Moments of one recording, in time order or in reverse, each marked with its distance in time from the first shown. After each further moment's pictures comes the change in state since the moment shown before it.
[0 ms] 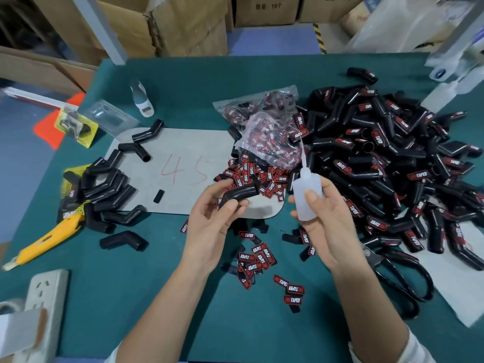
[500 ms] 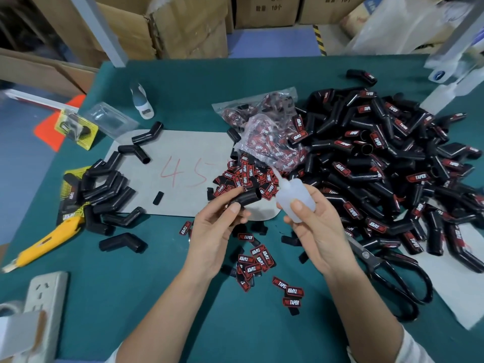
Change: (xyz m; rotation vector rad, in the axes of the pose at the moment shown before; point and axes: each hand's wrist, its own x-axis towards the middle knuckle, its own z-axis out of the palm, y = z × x) left_hand -0.005 -0.007 0.004 0.030 -0.015 -0.027; right_hand 0.002 0.010 0.006 0.038 0.001 0.089
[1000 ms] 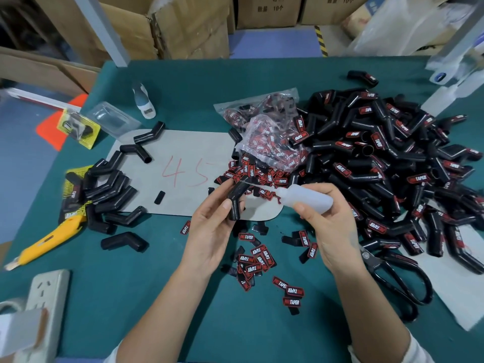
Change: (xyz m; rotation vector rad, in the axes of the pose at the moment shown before) left_hand 0.010 -0.001 -0.010 -0.227 0.004 -0.079; right_hand -0.001 -0.004 -0.014 -0.330 0.067 -0.223
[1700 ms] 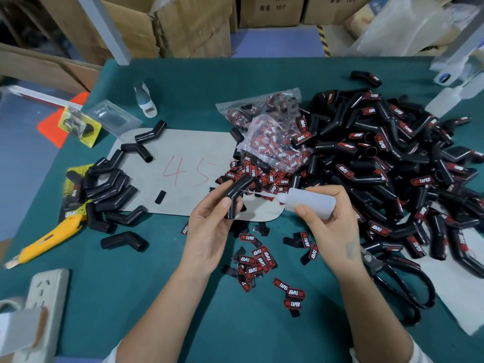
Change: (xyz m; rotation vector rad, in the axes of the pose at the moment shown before) left_hand 0.002 0.002 -0.002 0.002 0.032 0.026; right_hand -0.007 -0.008 0.003 -0.280 0.037 -0.140
